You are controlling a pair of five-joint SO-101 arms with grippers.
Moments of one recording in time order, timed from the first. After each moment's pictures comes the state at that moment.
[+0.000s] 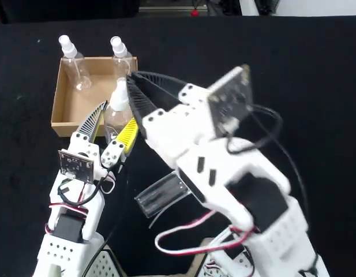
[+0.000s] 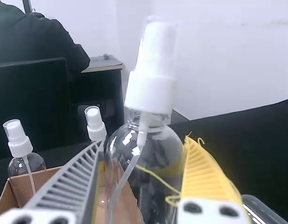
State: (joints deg) left arm 9.4 -99.4 92.4 6.2 -5.2; right arm -38.0 -53.0 20.4 43.5 -1.5
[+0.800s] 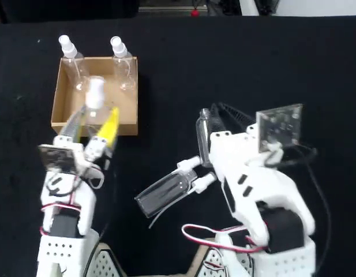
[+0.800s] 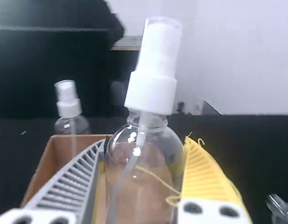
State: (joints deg) left arm -2.2 -99.3 96.3 7.6 2.1; right arm -11.3 -74.5 47.8 55.8 -1.5
